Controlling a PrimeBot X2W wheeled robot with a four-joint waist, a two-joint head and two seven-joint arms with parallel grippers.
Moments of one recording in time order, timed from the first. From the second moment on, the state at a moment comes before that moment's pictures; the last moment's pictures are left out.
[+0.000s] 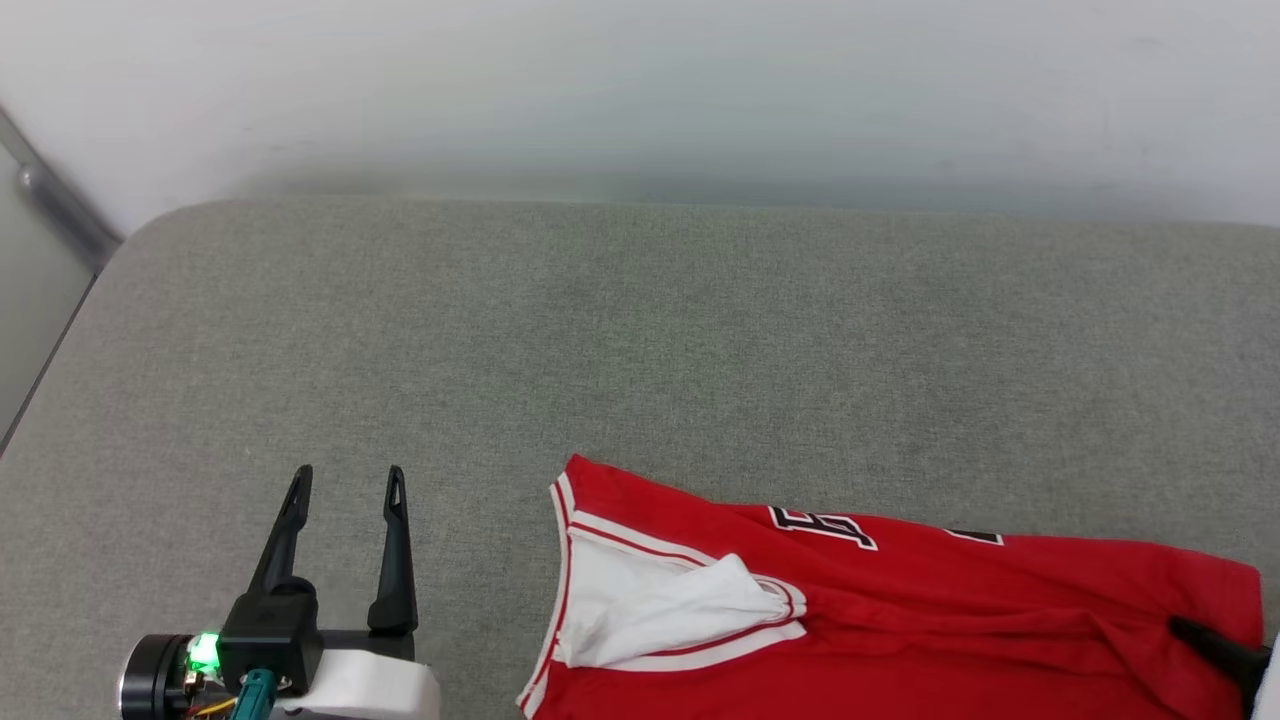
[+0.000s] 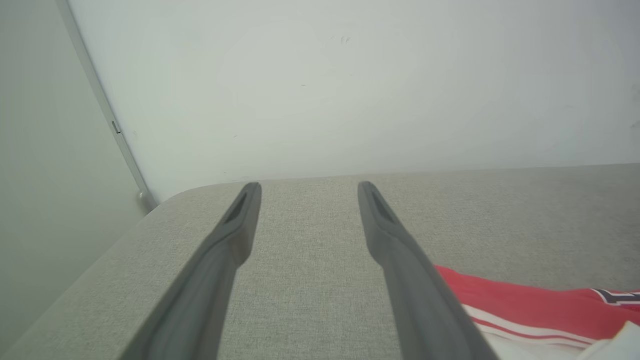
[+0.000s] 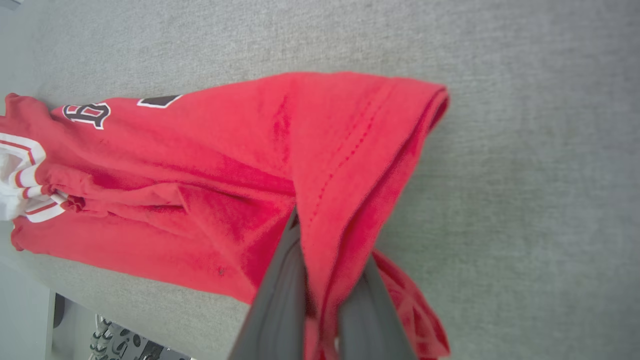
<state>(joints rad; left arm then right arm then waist) 0.04 0.17 -0.12 -0.04 -0.11 0.14 -0.26 -0.09 -0.71 0.27 0.38 1.11 0.13 0.43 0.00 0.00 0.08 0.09</state>
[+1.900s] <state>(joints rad) 0.09 0.06 -0.02 0.01 -0.03 0.01 -0.26 -0.49 -0.46 0.49 0.25 0.54 0.13 -0.21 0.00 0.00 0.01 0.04</state>
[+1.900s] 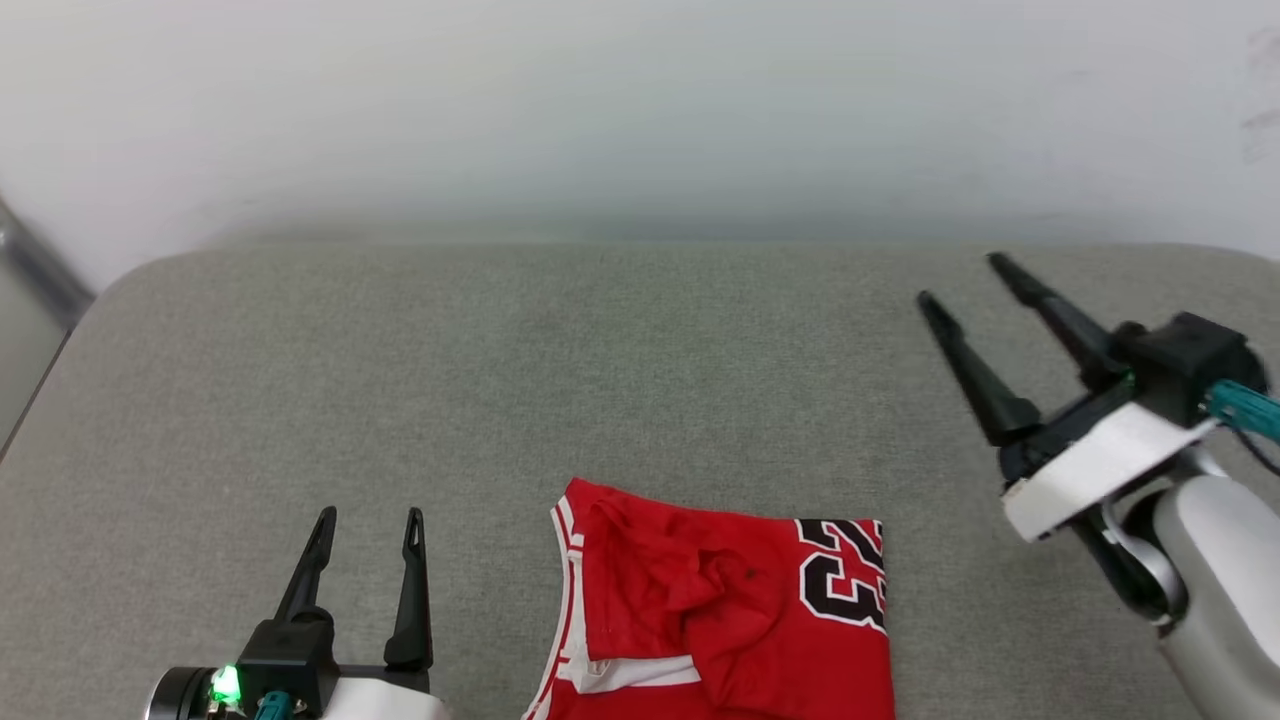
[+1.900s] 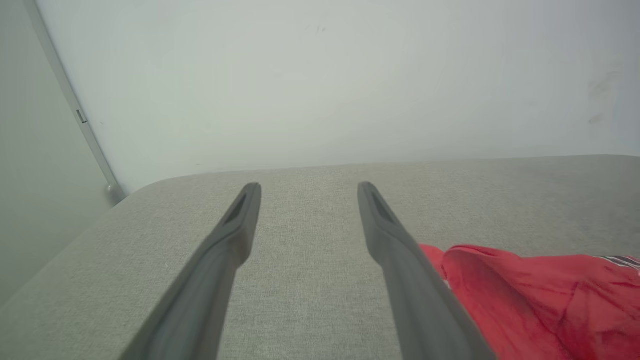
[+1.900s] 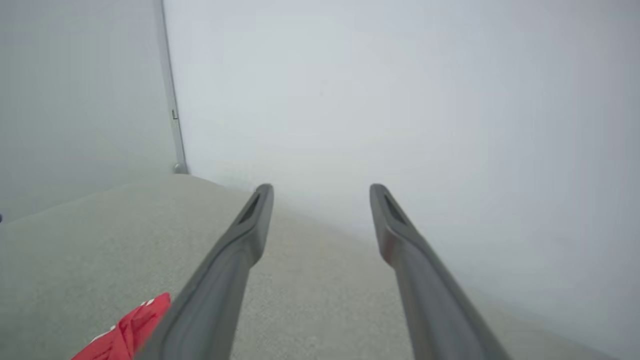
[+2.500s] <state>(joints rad) 0.13 0.06 0.01 0.00 -0.03 0.00 -0.26 0.00 -0.12 -0.05 -0.03 0.20 0.13 -0.26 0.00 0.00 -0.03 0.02</state>
